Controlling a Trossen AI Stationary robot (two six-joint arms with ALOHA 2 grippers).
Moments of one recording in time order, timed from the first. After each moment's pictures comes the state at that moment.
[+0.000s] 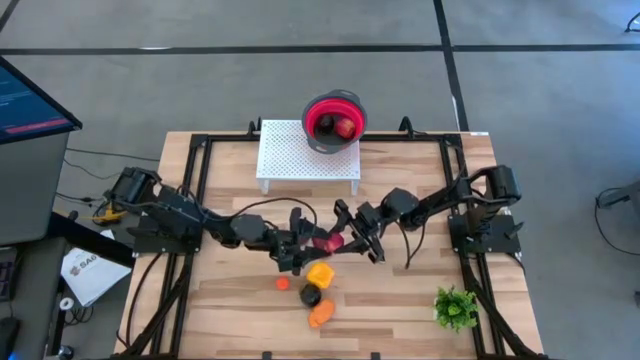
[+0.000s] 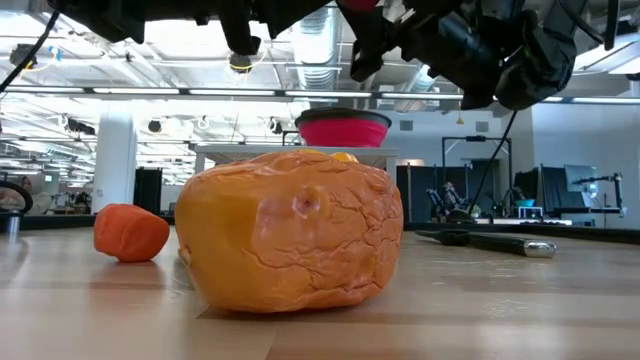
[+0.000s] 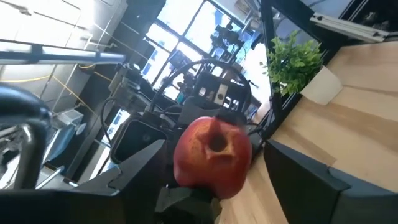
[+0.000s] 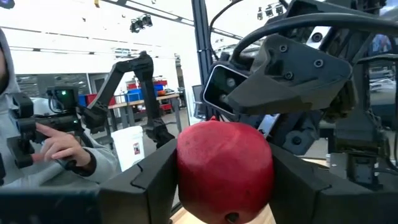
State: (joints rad) left arm -0.27 1.59 0.71 0.98 -0.20 1.01; right arm 0.03 1.76 0.65 1.40 -0.53 0.29
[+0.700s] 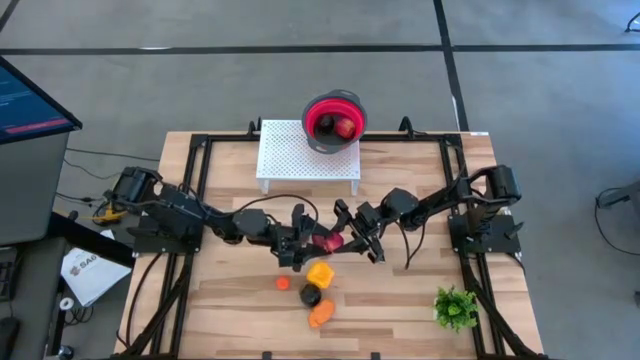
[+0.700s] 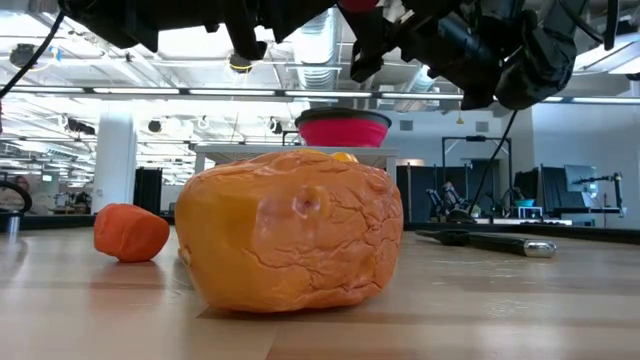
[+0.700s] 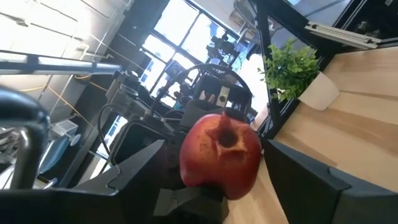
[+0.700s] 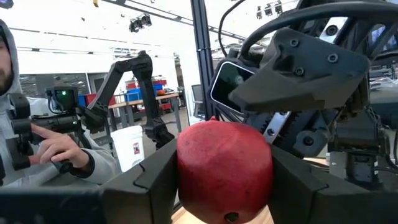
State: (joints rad) left arm -0.23 1.59 0.71 0.99 -0.10 1.00; right arm 0.03 1.76 0.65 1.39 -0.52 0.29
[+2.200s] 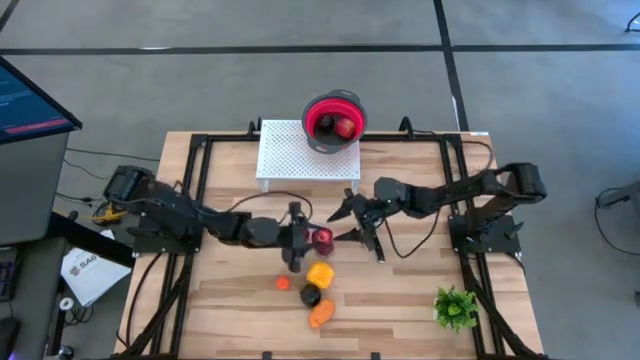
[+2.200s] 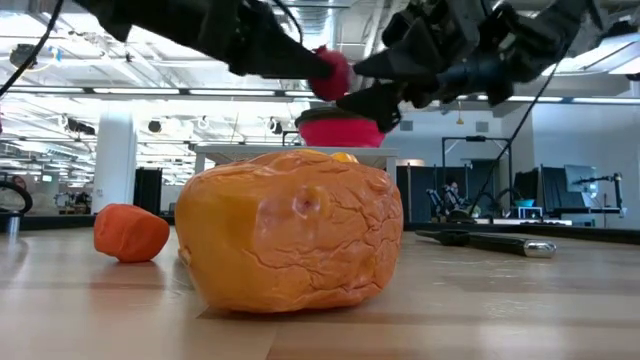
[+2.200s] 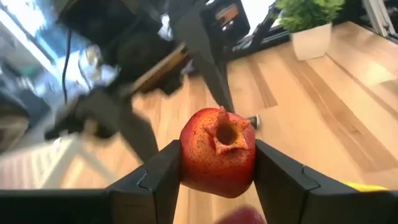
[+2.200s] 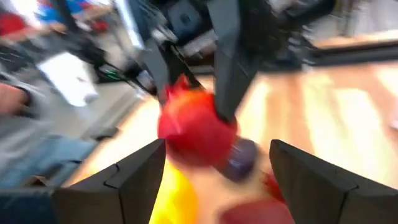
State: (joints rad) left arm -0.25 1.52 0.74 0.48 -0.38 0.25; right arm -0.07 1.54 0.66 0.62 -0.40 0.11
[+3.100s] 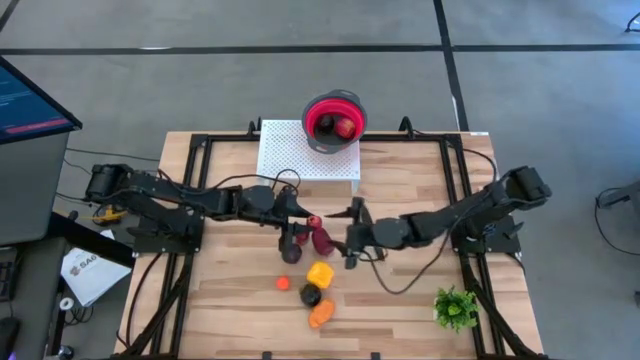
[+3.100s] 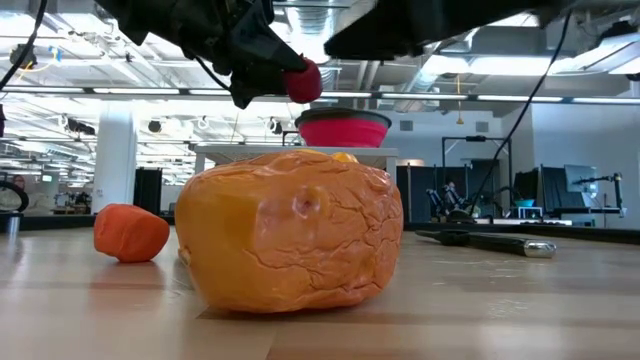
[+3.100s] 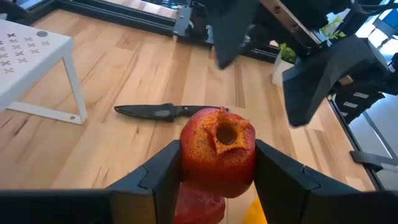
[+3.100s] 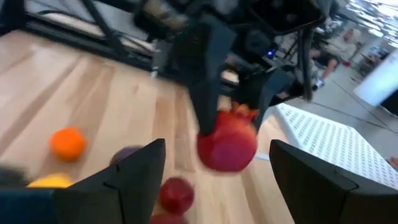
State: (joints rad) left arm -0.04 1.35 0.74 0.20 -0.03 -0.24; right arm 0.29 1.56 0.84 0.45 0.50 -0.26
